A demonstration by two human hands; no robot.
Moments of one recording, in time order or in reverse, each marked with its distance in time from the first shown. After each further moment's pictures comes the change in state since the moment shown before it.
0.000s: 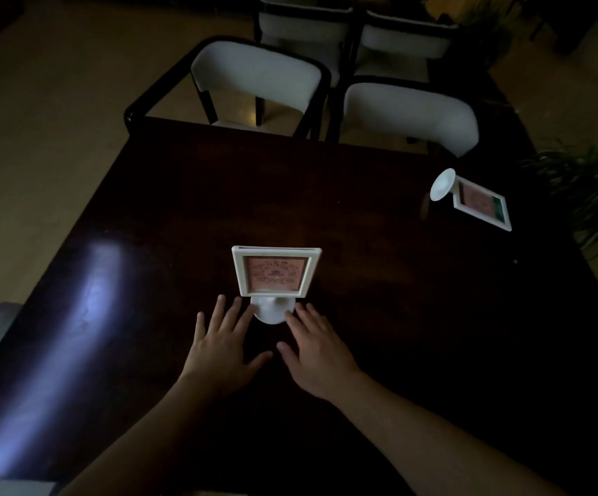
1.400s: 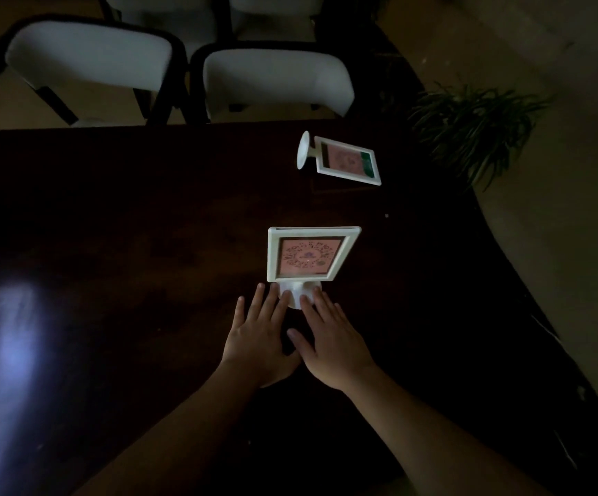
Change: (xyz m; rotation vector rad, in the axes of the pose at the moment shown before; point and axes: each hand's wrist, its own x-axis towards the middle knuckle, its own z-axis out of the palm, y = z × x) left_hand 0.084 0.282 0.052 0.125 -0.123 0.343; right_hand -0.099 0.224 -0.053 -0.004 0.068 0.333
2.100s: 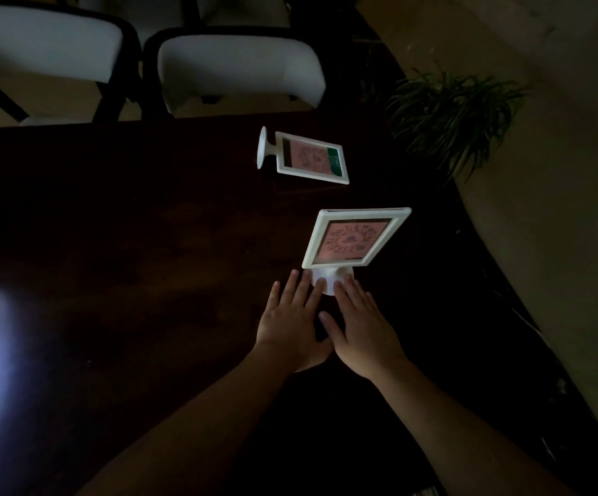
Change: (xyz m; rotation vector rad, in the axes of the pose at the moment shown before) left_hand 0.096 0.100 0.009 -0.002 0.026 0.141; right_hand 0.010 0.114 -0.043 -0.031 0.056 0.149
